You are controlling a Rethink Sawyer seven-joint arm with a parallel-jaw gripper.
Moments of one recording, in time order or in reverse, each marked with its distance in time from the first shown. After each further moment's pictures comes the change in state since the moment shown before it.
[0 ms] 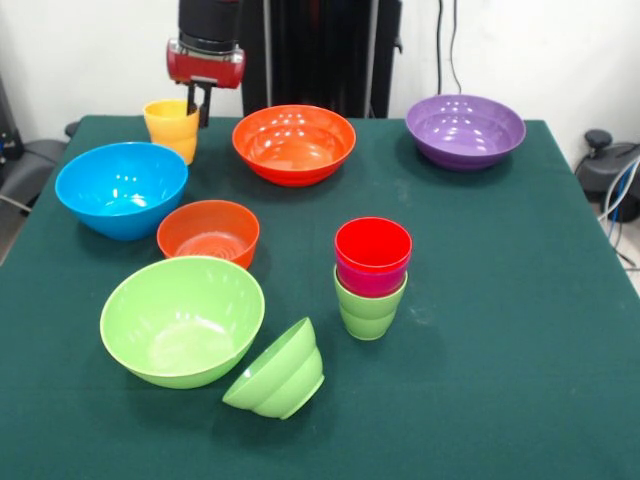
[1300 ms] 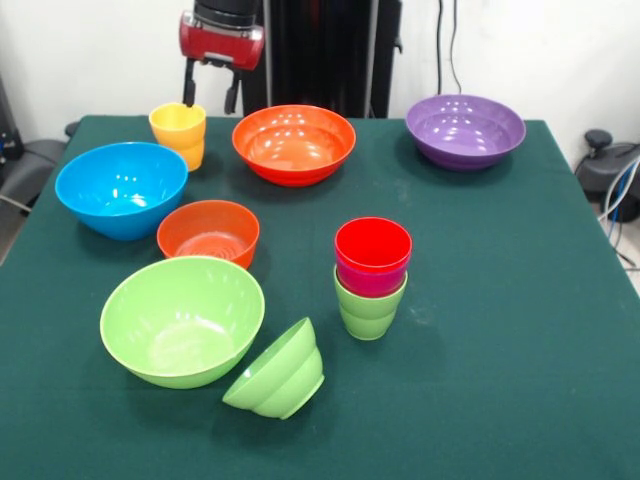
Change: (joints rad) arm -0.042 -0.241 0.187 0.099 0.037 0.233 0.000
